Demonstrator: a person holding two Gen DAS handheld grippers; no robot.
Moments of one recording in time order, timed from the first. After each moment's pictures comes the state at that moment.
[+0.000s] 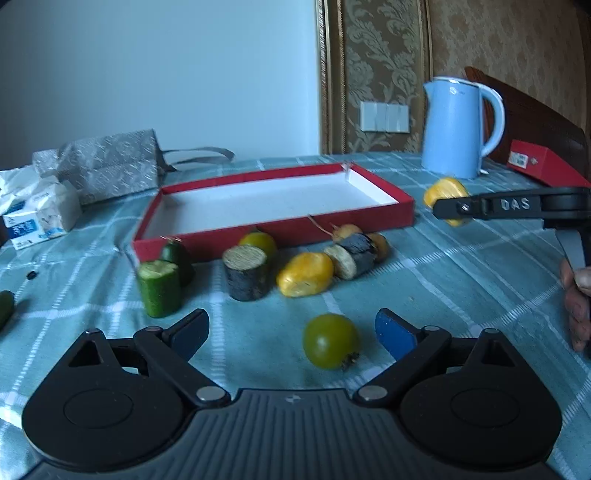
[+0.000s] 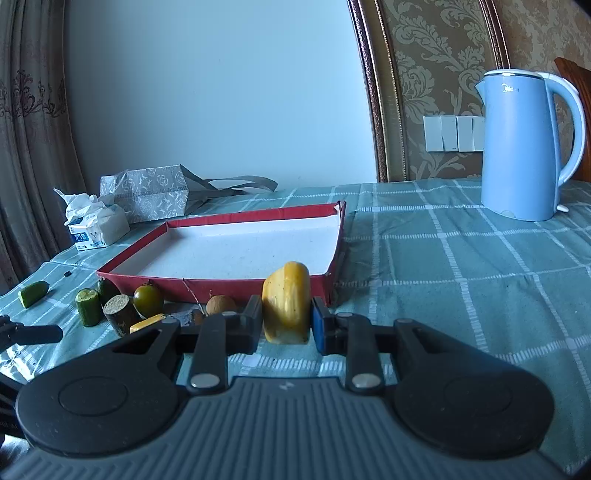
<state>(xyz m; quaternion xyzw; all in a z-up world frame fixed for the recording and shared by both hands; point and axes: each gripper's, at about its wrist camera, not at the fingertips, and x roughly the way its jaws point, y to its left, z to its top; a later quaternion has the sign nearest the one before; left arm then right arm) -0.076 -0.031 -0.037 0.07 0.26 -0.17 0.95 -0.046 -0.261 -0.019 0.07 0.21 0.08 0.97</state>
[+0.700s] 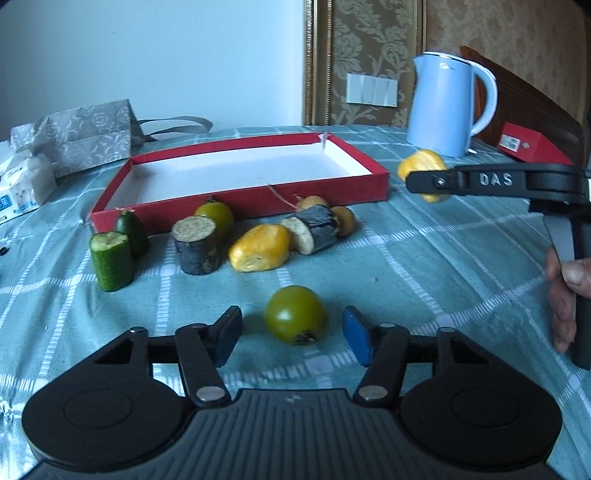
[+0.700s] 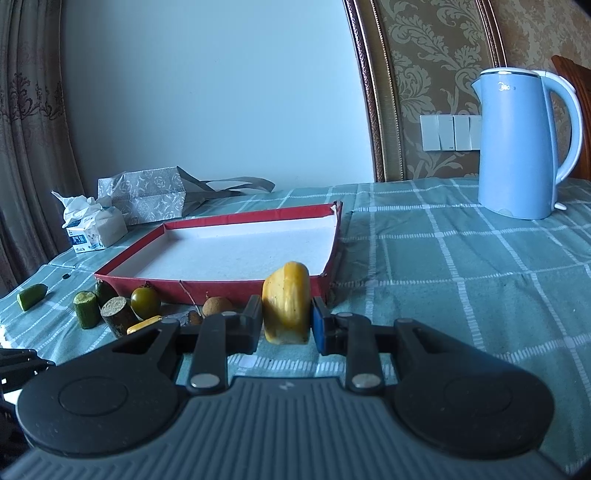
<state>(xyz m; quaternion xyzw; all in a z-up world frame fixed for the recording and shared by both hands) -0.074 -0.055 -0.045 0.05 0.30 -0.18 0.93 -0.045 -0.262 -0.019 0.07 0.21 0.08 0.97</state>
